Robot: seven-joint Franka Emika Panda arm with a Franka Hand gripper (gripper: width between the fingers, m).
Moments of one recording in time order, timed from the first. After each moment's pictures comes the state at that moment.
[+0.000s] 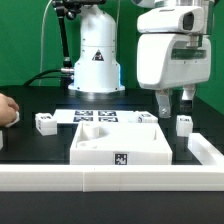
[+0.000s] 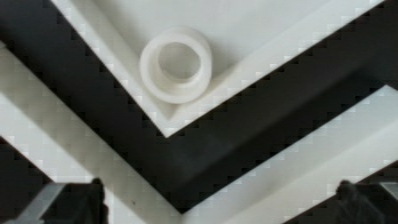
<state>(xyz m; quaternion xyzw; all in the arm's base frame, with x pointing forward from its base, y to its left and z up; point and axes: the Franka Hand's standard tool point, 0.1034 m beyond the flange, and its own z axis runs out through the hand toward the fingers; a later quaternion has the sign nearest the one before) 0.574 0.096 0.086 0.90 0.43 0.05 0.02</state>
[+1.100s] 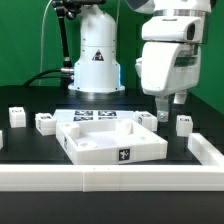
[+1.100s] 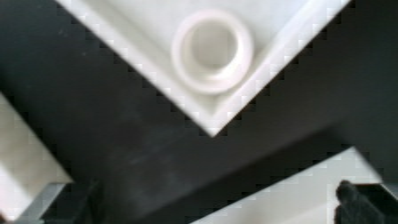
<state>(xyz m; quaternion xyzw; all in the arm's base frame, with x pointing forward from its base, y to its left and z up) 0.538 0.091 0.070 0.85 0.53 0.02 0.03</state>
